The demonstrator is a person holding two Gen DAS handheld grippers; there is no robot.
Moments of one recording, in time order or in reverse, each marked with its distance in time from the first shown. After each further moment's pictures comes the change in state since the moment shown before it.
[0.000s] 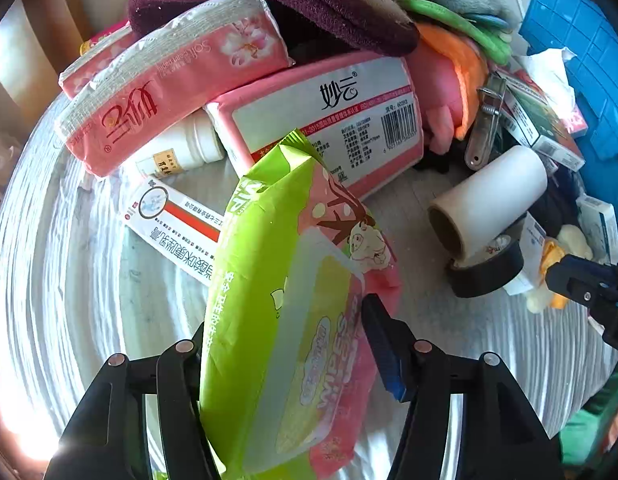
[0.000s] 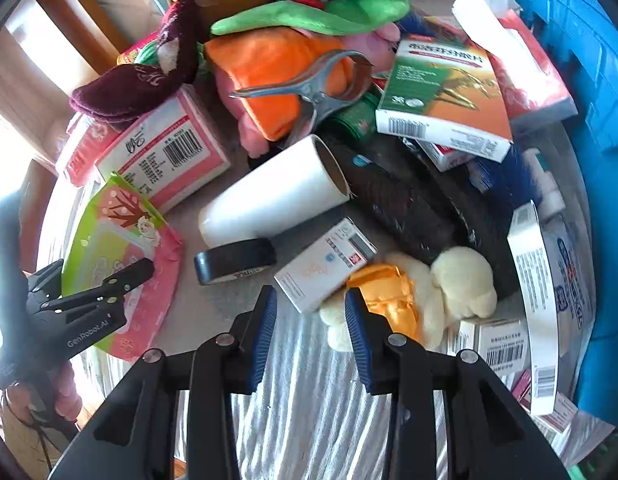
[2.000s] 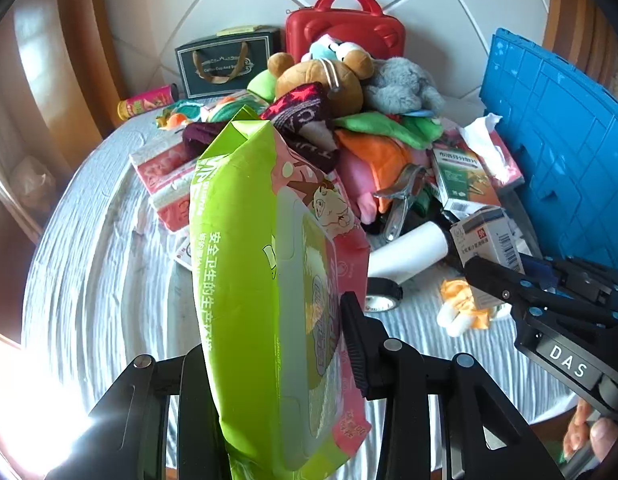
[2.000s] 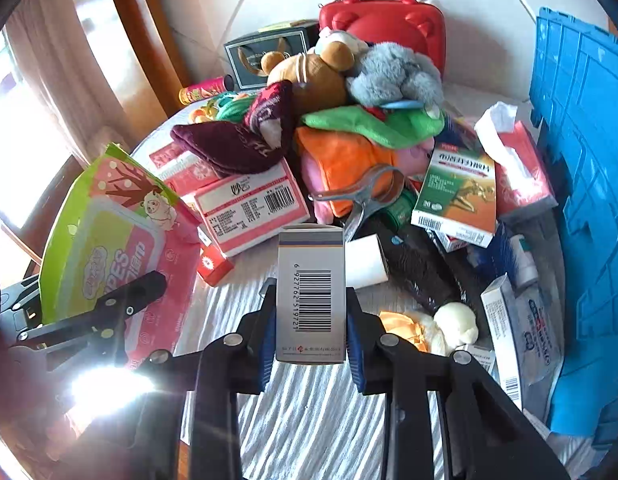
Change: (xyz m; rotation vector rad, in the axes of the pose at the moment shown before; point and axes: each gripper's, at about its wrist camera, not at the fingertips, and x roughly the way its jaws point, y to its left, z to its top) left arm -0.104 -0.035 -0.038 -0.034 -0.265 0.047; right arm -0.072 0.051 0.001 -0.206 -0.261 0.064
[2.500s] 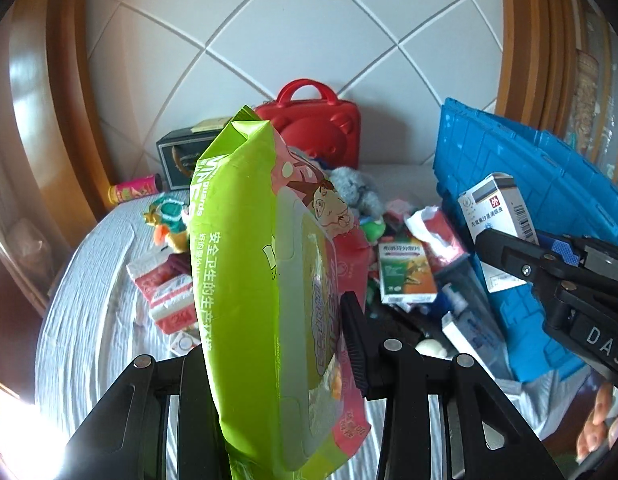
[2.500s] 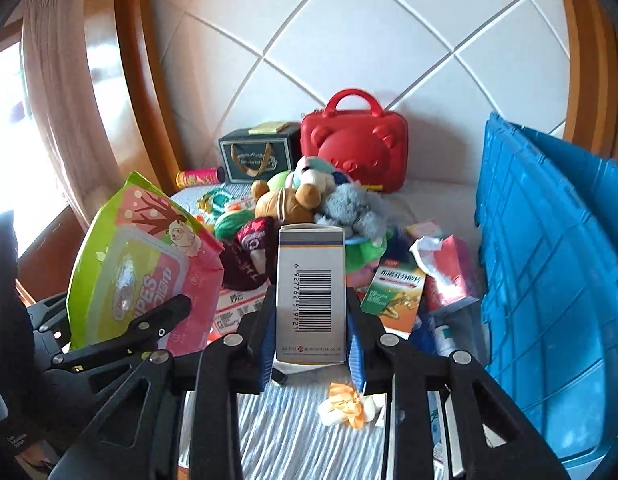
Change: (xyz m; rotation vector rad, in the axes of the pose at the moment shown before) left arm -0.080 -0.048 0.058 0.082 -0.247 -0.067; right arm -0.130 -0.005 0.049 0.018 -0.306 -0.102
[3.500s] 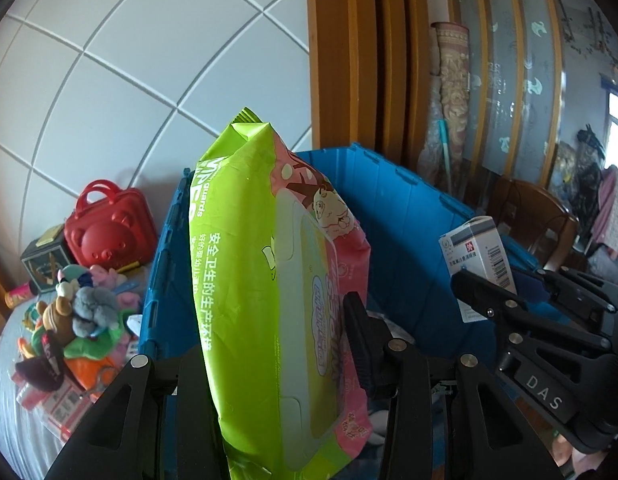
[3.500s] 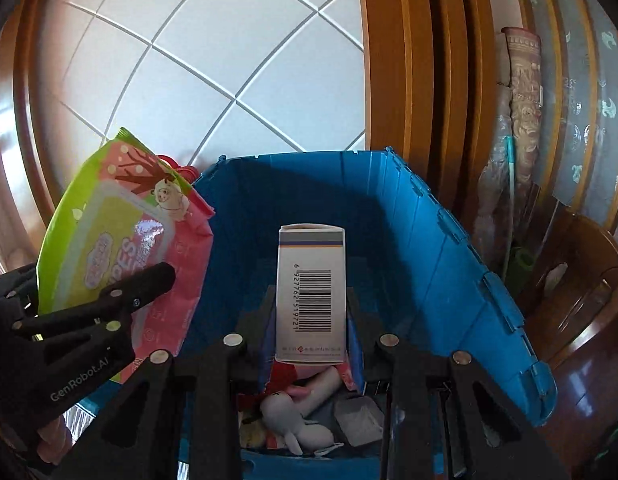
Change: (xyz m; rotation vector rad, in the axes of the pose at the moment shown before) left arm -0.039 -0.400 0.073 0.214 -0.108 -0.257; right arm -0.179 -0.344 -0.024 0.142 -0.072 -0.309
